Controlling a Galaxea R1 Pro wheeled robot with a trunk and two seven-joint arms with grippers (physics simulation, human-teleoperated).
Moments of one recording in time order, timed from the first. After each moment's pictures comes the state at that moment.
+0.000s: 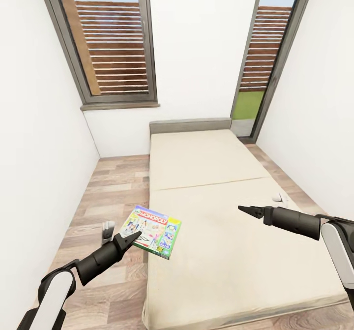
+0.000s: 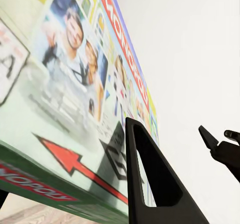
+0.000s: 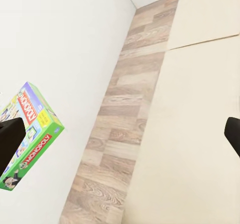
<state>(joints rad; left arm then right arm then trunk) -0.16 0.02 0.11 -1.58 1.03 0.85 -0.26 -0.43 -0.34 -0.20 -1.61 -0.45 1.04 0.77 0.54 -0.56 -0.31</state>
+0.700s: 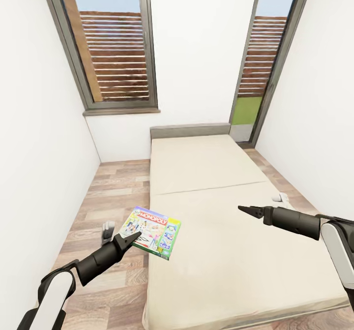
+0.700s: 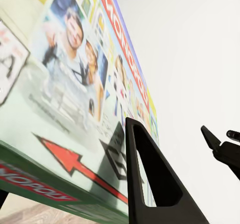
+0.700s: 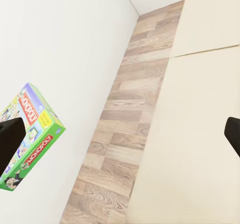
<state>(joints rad) -0.16 0.02 0.11 -1.57 1.03 0.85 -0.26 -0.43 -0.34 -0.20 -1.61 -0.45 1.04 0.77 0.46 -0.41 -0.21</state>
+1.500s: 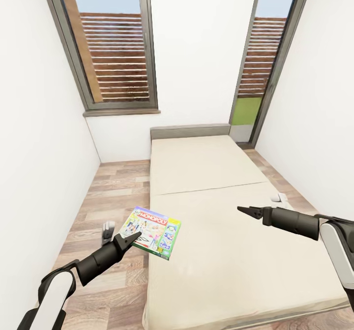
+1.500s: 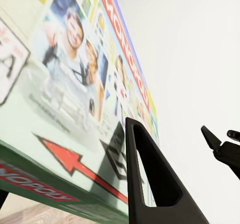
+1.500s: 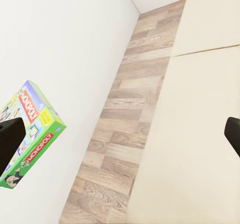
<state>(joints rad) -0.16 0.02 0.11 -1.57 1.02 0.85 -0.25 -0.43 -0.34 -0.19 -1.61 -0.45 1.04 0.77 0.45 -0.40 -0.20</state>
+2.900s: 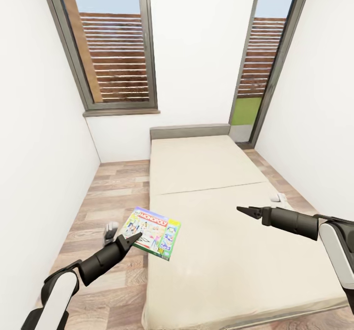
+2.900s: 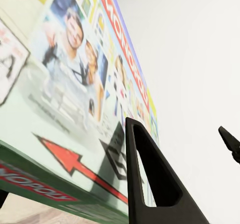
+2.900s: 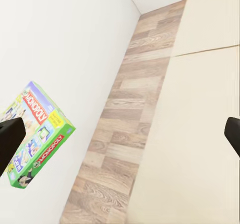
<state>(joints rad) -0.16 0.01 0.09 -1.57 0.95 0.81 -0.25 -0.43 -0.33 -0.18 -1.61 -0.44 1.04 0.77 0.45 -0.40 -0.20</state>
